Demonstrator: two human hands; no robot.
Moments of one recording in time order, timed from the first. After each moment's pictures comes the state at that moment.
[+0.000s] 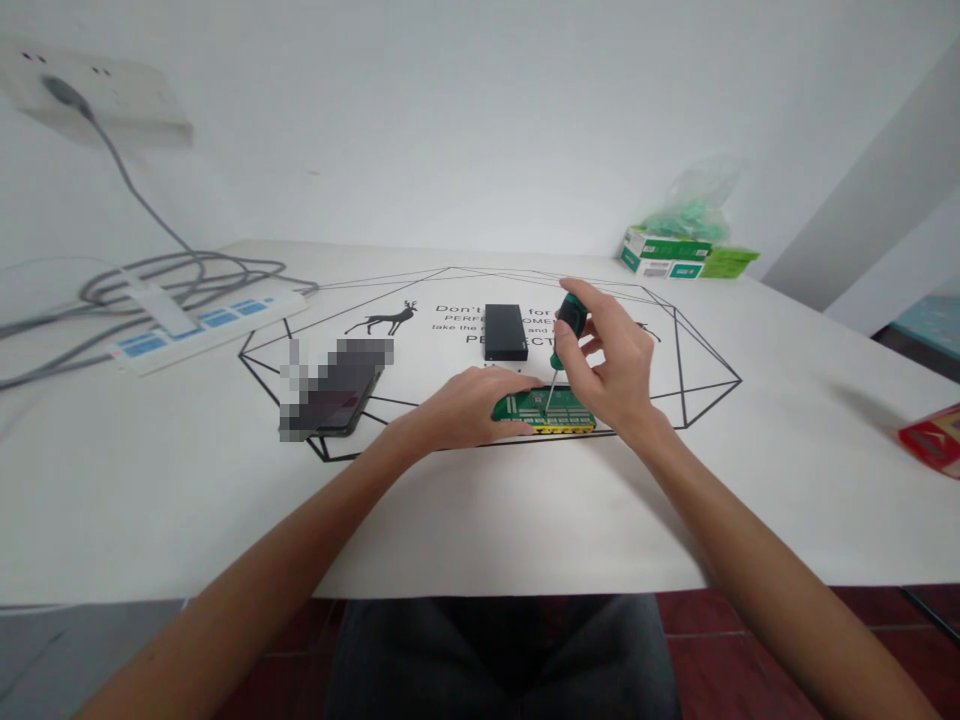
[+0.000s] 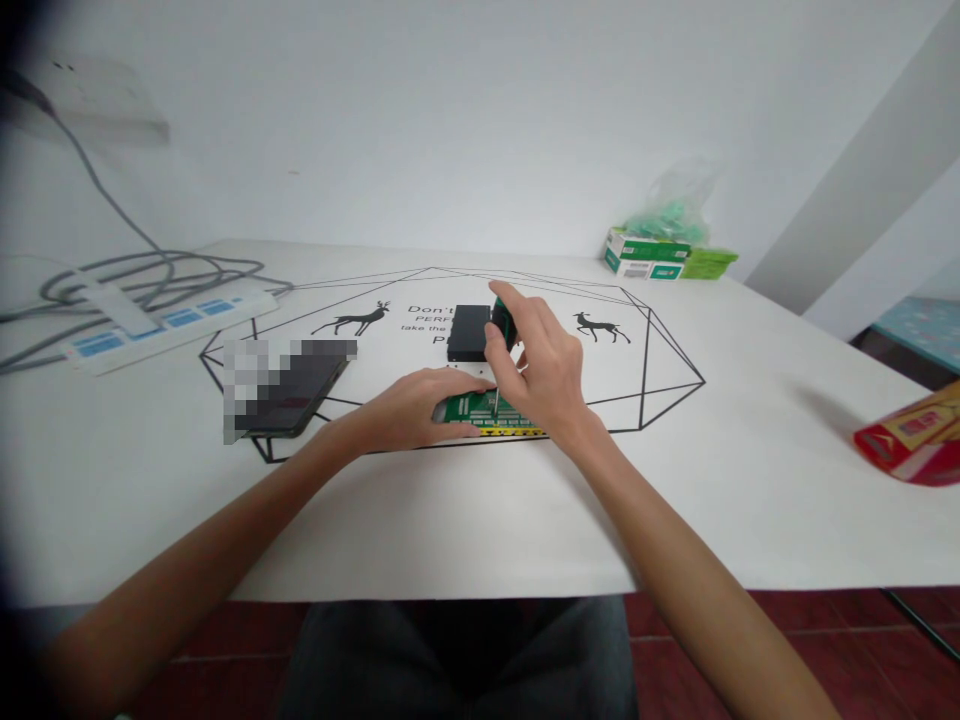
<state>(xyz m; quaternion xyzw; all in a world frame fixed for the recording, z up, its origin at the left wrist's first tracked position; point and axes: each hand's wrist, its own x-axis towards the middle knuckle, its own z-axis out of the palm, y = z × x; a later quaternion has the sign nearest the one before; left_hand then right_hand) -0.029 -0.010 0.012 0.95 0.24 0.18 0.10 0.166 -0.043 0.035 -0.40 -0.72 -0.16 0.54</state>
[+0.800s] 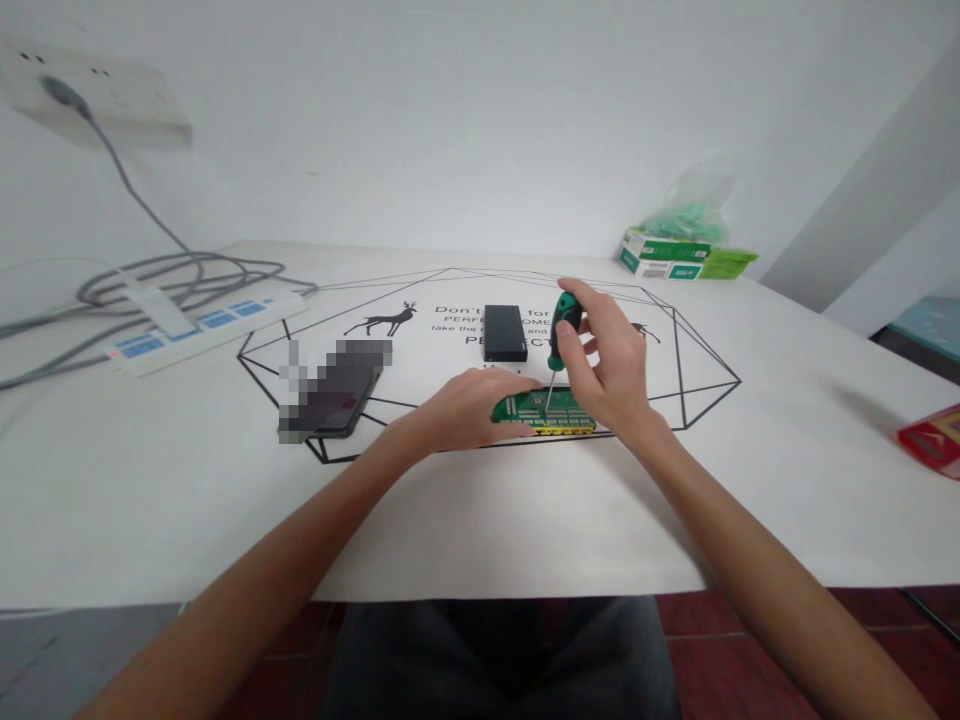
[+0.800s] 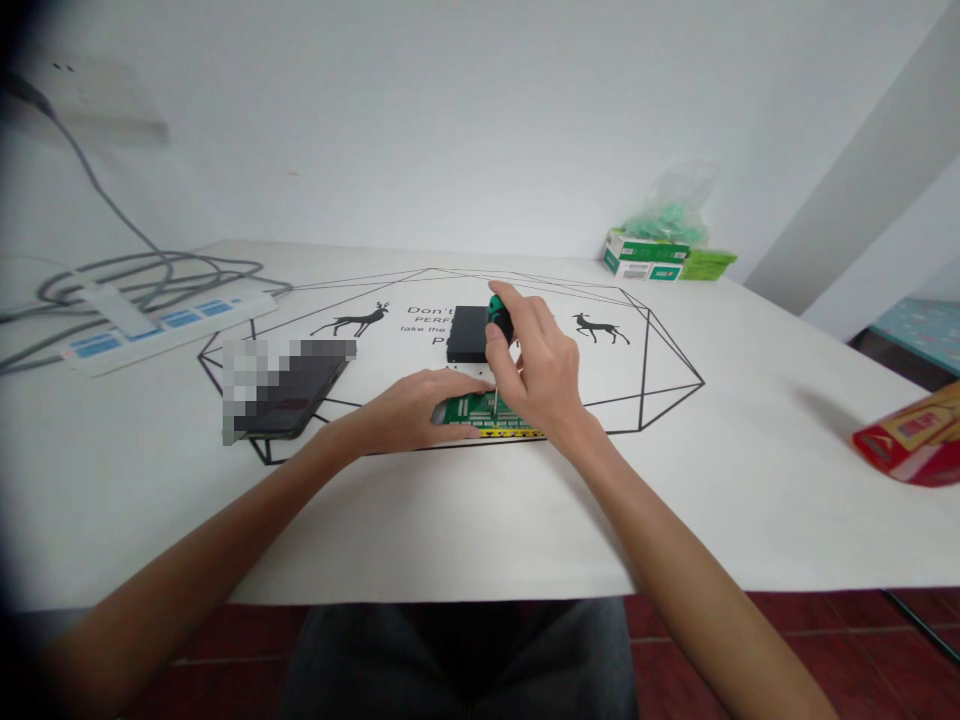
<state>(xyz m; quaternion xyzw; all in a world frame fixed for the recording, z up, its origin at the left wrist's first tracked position) -0.028 -0.010 0.013 0.95 0.24 0.17 0.10 0.164 -0.044 0.037 -0.41 -0.72 -0.14 0.54</state>
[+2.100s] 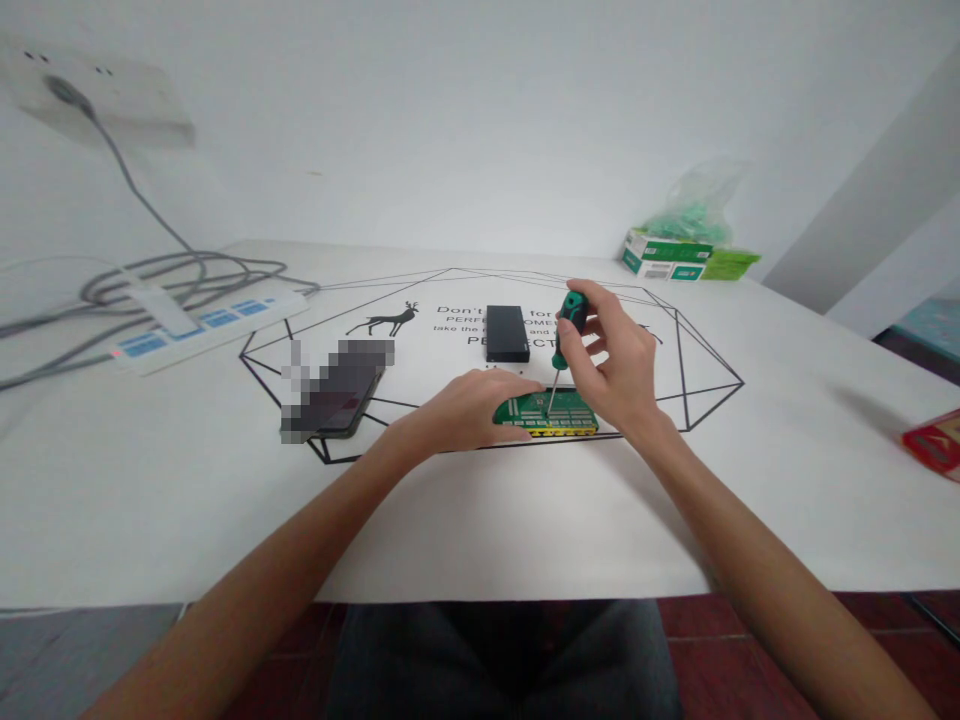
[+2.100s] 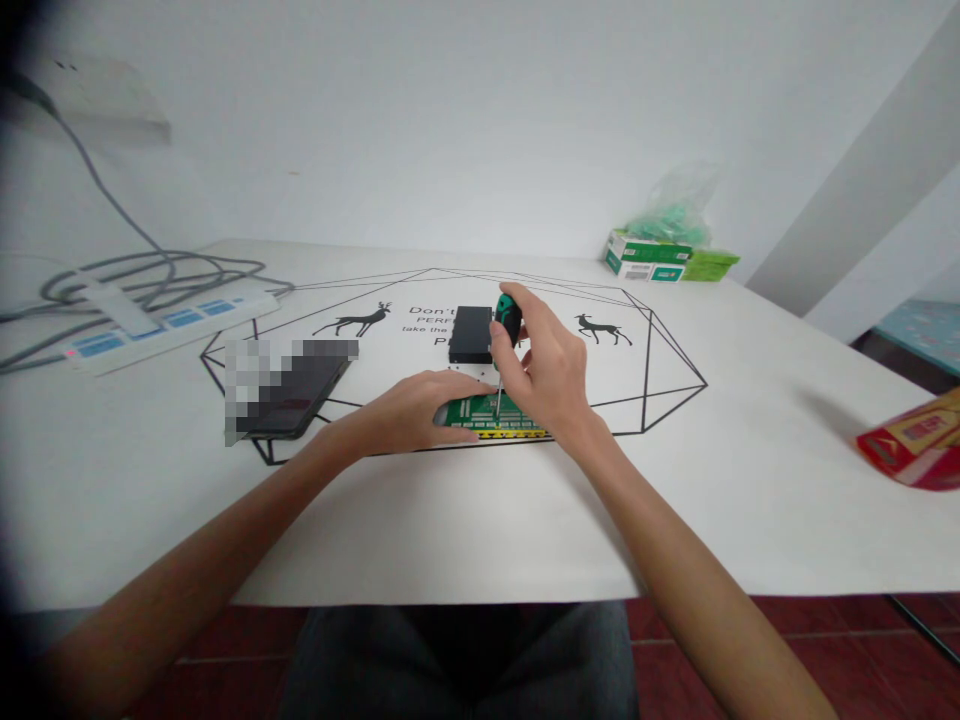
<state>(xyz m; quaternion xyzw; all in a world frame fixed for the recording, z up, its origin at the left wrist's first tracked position) -0.030 -0.010 0.014 0.95 0.25 0.16 0.11 0.166 -0.040 0.036 -0.43 -0.71 -0.13 0.54</state>
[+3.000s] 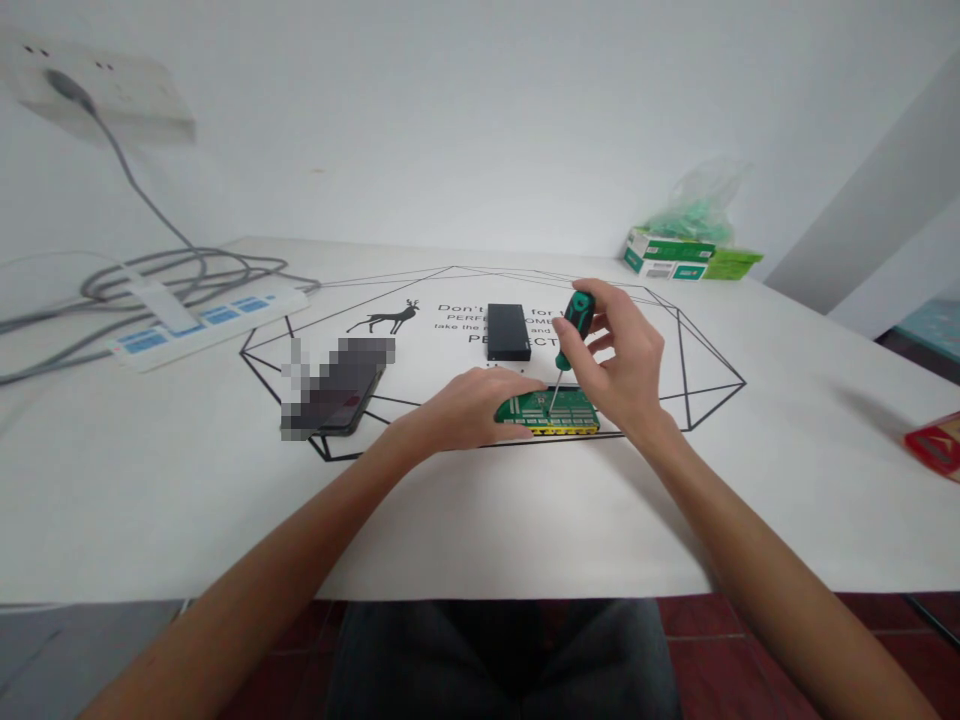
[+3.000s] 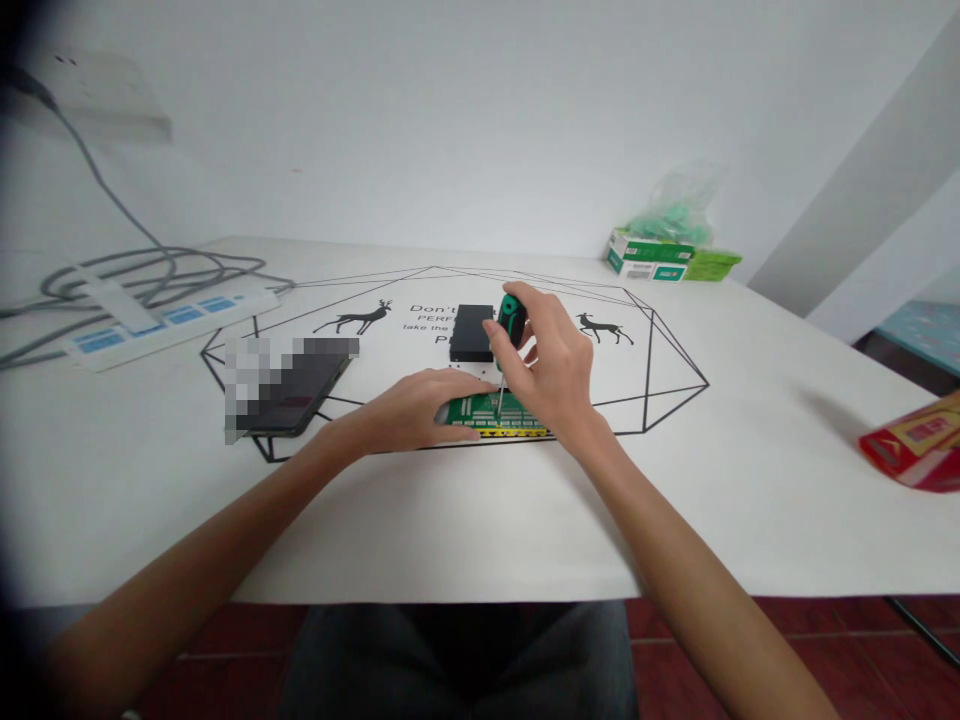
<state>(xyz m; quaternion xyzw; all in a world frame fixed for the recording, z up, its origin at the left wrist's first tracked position) -0.029 -0.010 0.014 0.95 0.26 0.15 0.10 0.166 -0.039 0.037 -0.42 -0.70 -0.16 0.56</state>
